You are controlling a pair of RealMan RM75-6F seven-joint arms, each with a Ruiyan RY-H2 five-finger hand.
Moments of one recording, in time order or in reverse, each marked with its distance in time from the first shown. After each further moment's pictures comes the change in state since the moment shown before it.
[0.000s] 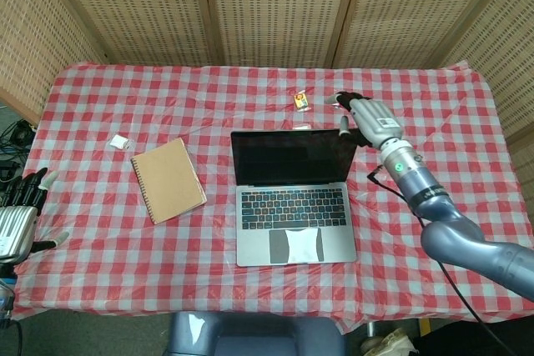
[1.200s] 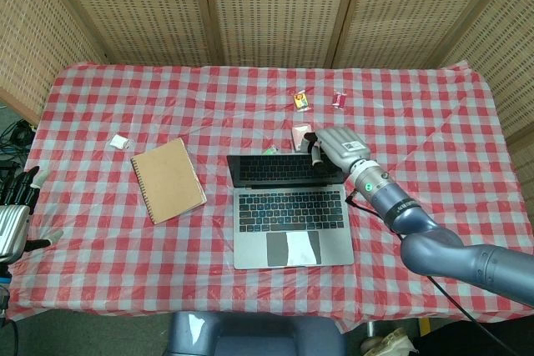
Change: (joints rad) left arm 0.003 0.009 -0.004 0.005 -0.019 0.011 -0.020; right arm 0.135 0.028 -0.151 -0.146 0.044 -0.012 -0.012
